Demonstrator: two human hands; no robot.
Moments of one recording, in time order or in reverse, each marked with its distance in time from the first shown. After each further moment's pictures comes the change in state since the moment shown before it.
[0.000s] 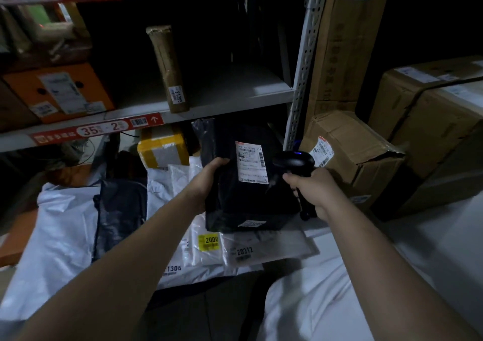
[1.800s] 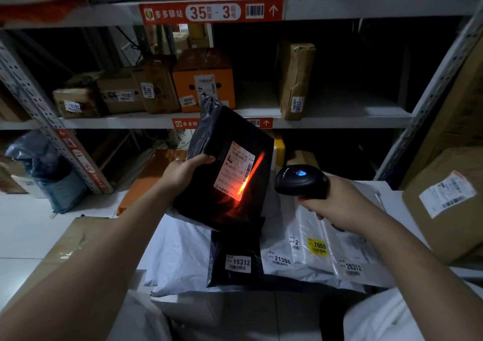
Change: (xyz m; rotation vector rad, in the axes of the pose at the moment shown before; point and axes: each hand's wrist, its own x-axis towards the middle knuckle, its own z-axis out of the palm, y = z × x) left_hand -0.145 0.027 -0.290 0.234 0.565 0.095; right_hand -0.116 -0.072 0.177 -0.562 -0.442 -0.556
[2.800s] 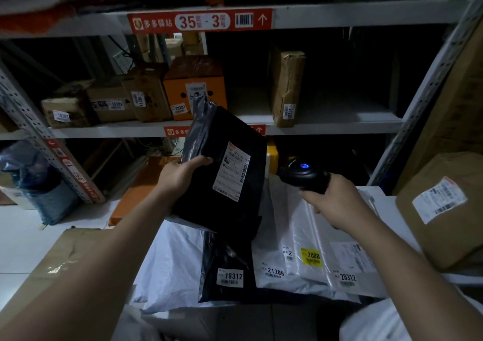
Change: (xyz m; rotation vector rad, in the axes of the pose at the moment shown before) left_hand -0.004 0.026 0.018 -0.036 0.071 0.064; right_hand 0.021 0.013 -0.008 0.003 0.224 0.005
